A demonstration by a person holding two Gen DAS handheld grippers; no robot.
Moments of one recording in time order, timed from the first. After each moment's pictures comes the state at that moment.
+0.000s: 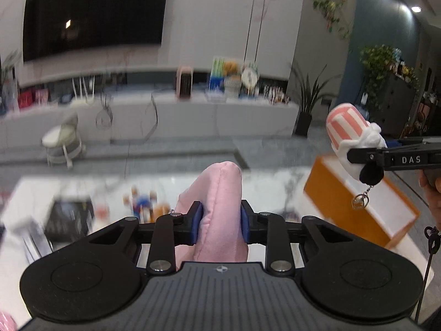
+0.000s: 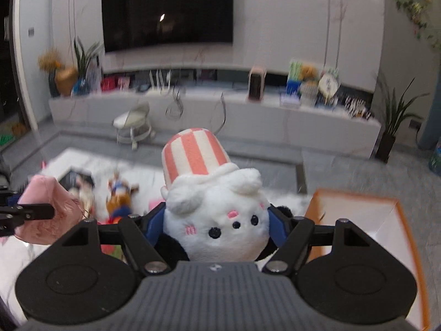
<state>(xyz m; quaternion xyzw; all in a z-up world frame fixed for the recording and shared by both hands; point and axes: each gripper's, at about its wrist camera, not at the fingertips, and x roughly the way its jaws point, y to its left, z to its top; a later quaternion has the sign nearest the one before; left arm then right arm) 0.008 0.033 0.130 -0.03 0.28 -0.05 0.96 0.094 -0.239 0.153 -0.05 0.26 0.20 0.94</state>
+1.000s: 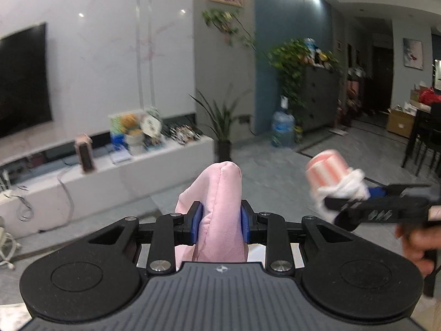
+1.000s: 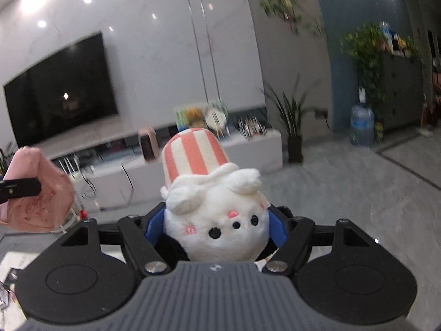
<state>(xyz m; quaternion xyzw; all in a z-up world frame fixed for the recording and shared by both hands) 0.151 -0.229 0.175 0.07 0.22 -0.22 0.95 0.137 -0.459 0.161 0.08 0.23 0.02 0.97</state>
